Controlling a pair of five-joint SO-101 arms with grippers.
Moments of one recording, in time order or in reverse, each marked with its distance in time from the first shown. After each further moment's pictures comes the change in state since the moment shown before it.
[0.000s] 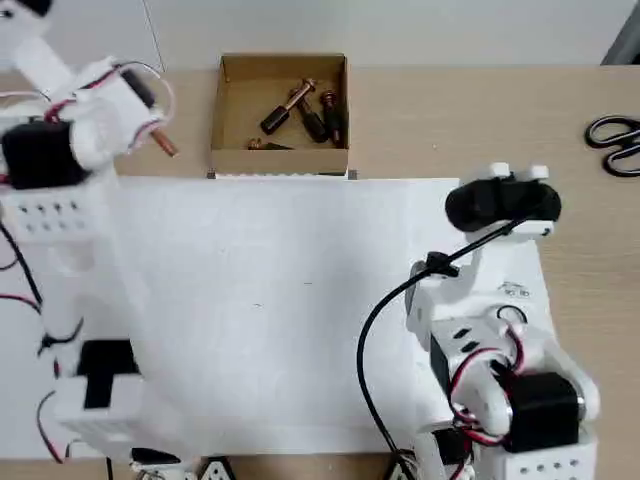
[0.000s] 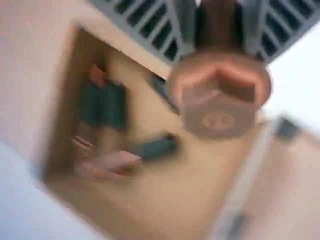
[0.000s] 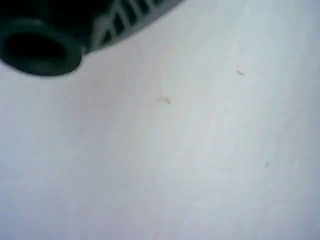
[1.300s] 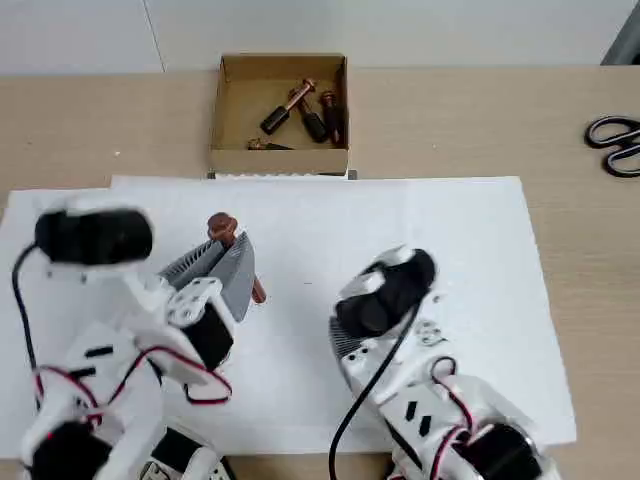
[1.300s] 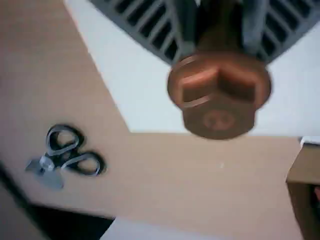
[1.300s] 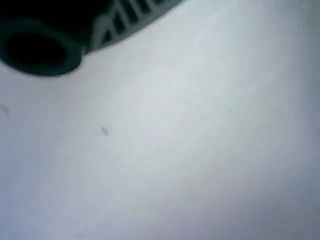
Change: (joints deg) left arm 27.3 -84.7 92.6 -30.6 -3.5; right arm -28.4 -25.8 29.6 -14.2 8.4
